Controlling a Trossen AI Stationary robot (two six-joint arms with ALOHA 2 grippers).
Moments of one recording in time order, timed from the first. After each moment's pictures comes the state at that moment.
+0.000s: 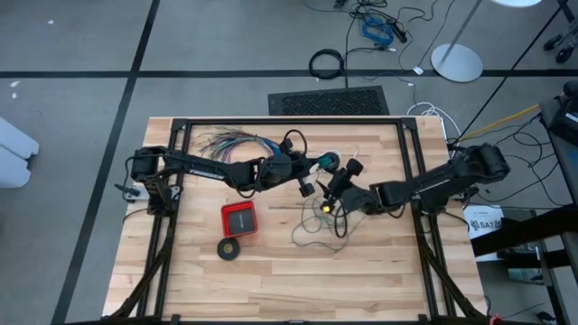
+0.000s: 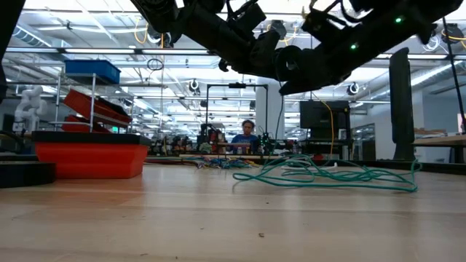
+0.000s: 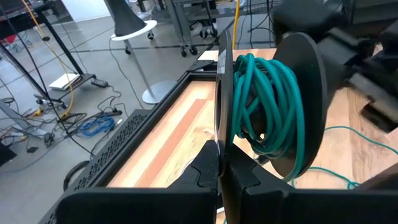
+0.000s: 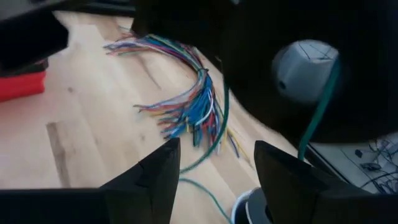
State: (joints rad) left arm 0.07 1.80 1.17 0.33 -0.41 0.11; right arm 0.18 1.41 0.64 0.25 0.83 0.10
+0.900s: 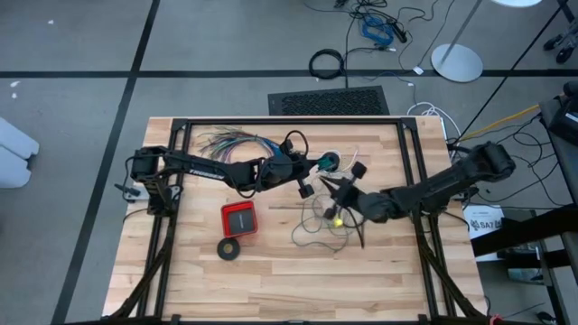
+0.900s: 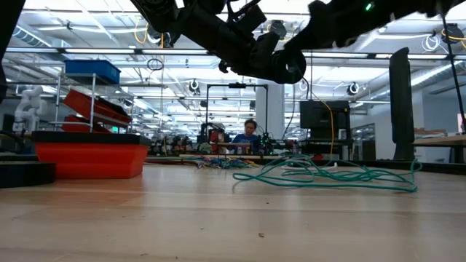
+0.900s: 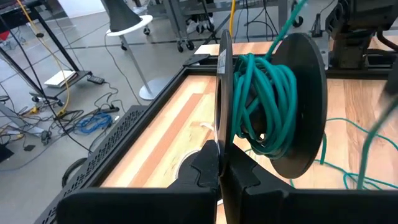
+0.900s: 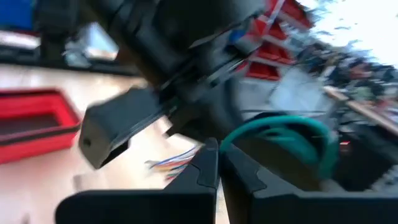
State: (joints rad) left arm 0.07 1.80 1.17 0.30 -0.40 0.11; right arm 0.32 1.32 0.64 0.46 0.99 -0.14
